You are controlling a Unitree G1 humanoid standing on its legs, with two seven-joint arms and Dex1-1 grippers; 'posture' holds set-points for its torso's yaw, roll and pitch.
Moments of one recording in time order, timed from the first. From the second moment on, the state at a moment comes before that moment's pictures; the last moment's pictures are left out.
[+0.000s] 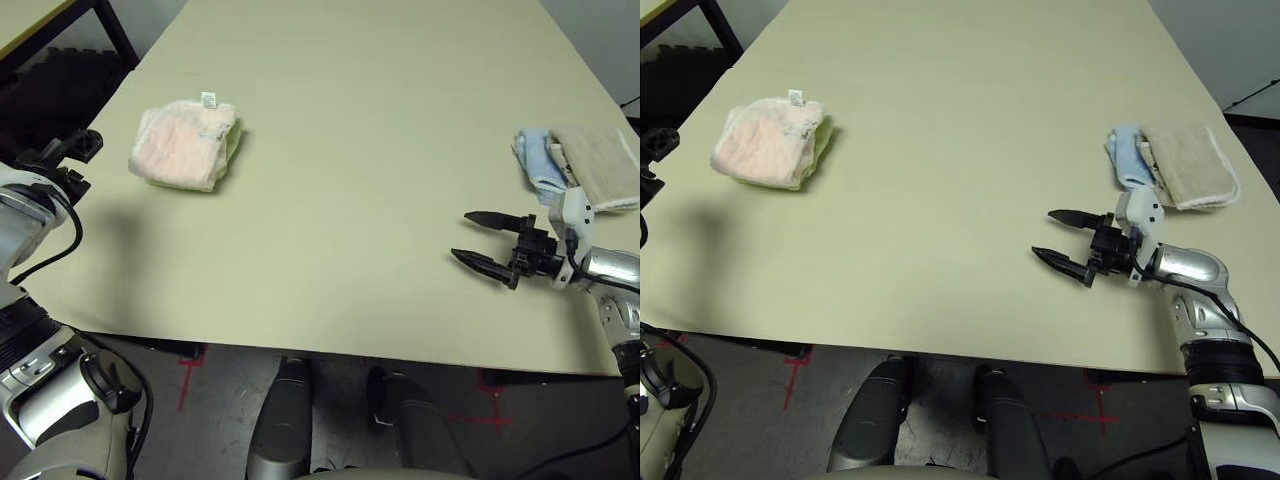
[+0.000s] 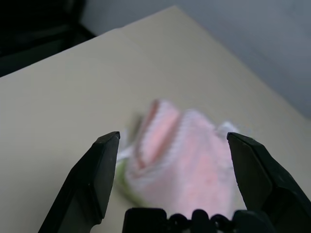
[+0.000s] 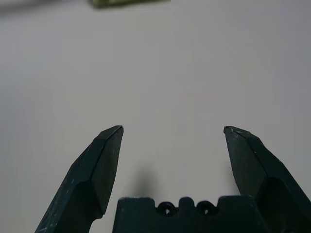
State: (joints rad) left arm -0.71 0.63 0.75 -0.04 -0.96 1.08 0.14; right arm -0.40 -0.58 -0.14 0.35 0.40 -0.01 1.12
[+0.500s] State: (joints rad) left arm -0.69 0.56 0.21 -0.06 -0.61 0.60 -0.34; right arm -0.60 -0.45 -0.21 0.14 0.39 0.12 0.60
